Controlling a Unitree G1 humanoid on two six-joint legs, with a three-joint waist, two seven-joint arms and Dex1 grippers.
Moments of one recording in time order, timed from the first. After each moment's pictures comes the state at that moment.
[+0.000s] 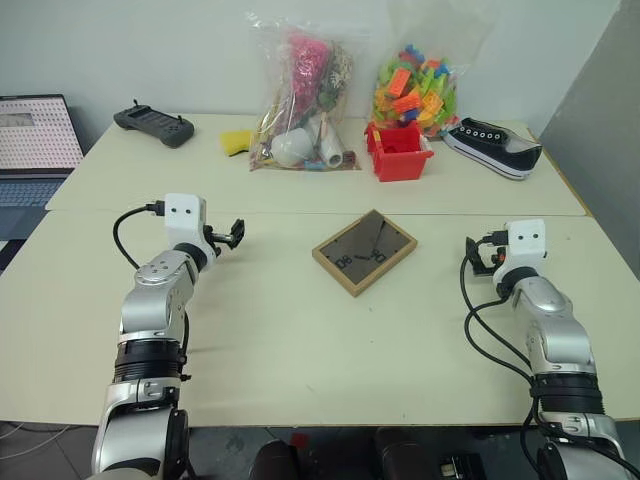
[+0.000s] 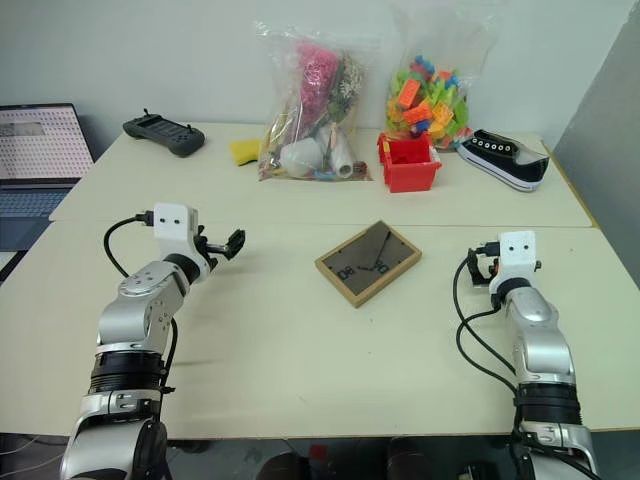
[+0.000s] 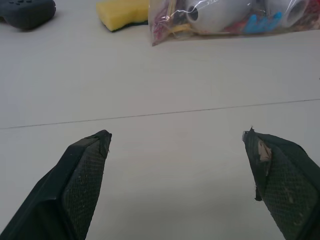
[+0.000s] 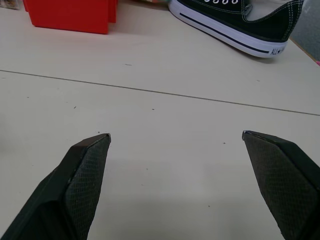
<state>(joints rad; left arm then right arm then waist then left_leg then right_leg) -0.55 0.46 0.21 0.28 -0.22 0.45 -0.30 -0.40 -0.38 -0.19 0.12 0.10 0.38 0.15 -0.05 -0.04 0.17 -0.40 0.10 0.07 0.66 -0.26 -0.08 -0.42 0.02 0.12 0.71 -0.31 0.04</state>
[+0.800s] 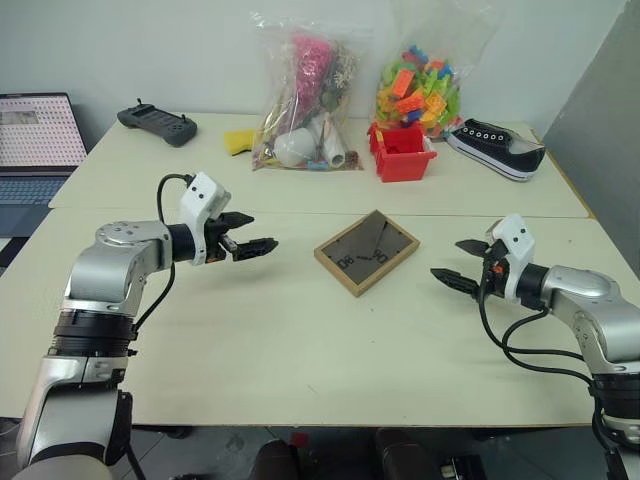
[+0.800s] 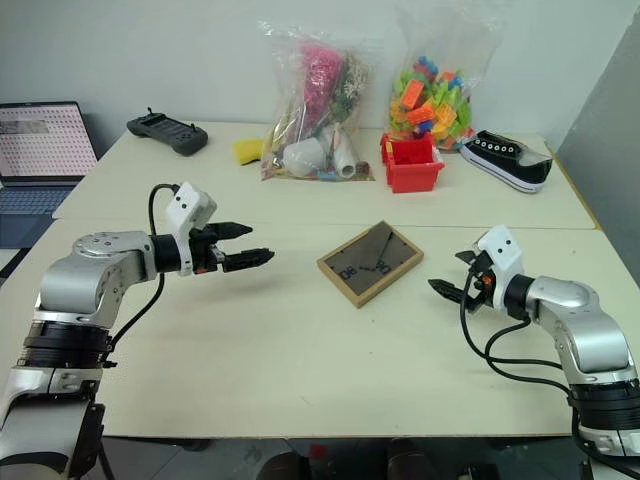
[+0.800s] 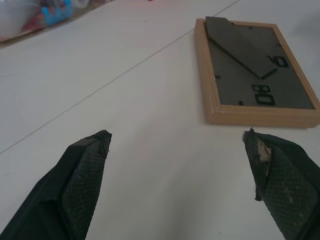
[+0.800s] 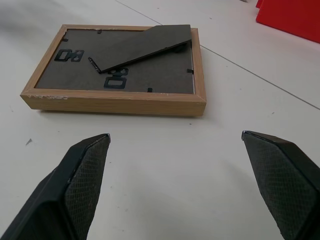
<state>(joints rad) -0.68 0.76 -0.01 0.21 -0.33 0.64 -1.01 -0.37 -0.70 -0.07 -0.12 0.37 0.62 0.80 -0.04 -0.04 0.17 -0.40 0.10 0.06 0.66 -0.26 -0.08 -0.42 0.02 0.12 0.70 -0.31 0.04</state>
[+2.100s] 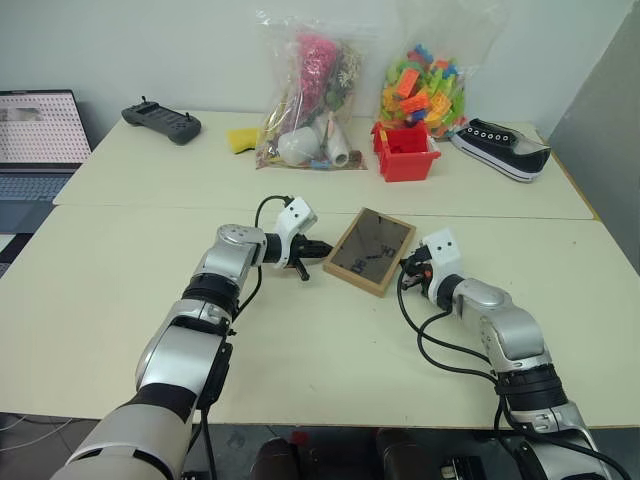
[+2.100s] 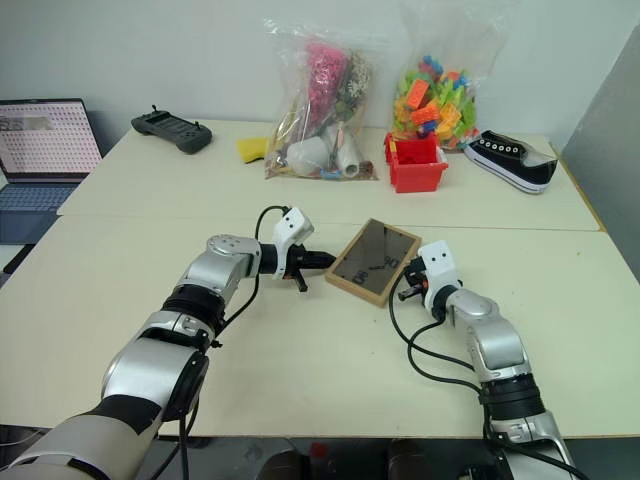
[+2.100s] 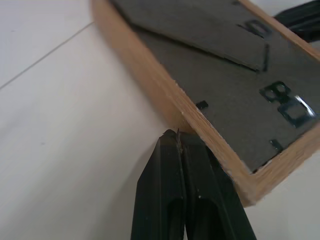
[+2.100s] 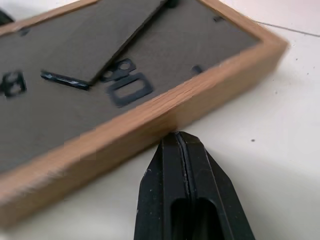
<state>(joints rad) -0.95 0.37 -0.15 0.85 -0.05 0.24 -1.13 -0.46 -0.30 0.07 0.03 0.18 0.65 0.38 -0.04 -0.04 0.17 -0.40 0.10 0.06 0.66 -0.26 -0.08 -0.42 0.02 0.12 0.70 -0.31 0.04</state>
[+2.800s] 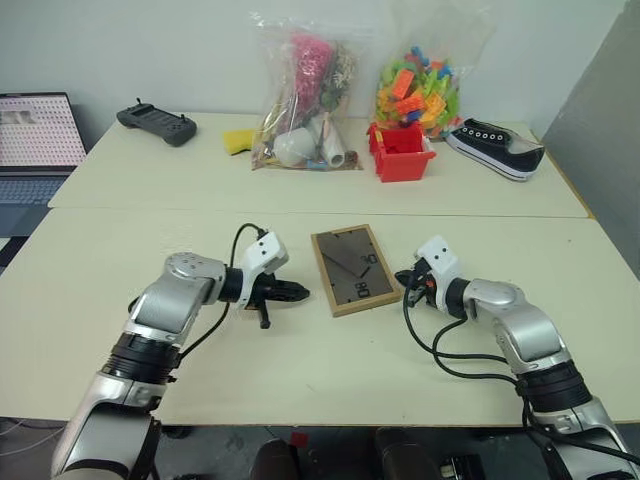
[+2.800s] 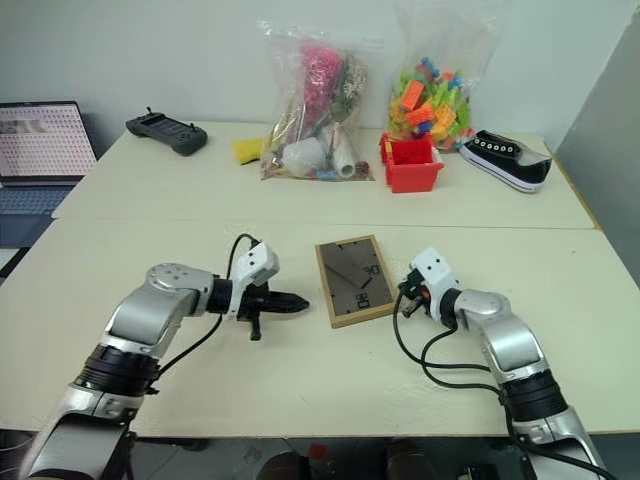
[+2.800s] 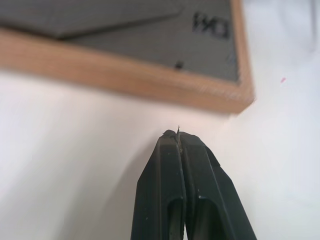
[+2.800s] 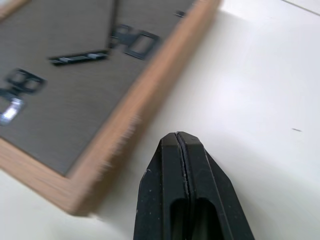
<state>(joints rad) -0.57 0.64 -0.15 0.13 -0.16 0.64 -1.20 -0.46 -0.45 0.15 0.01 0.17 0.64 0.61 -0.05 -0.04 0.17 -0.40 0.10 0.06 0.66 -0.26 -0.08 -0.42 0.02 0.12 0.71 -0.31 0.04</state>
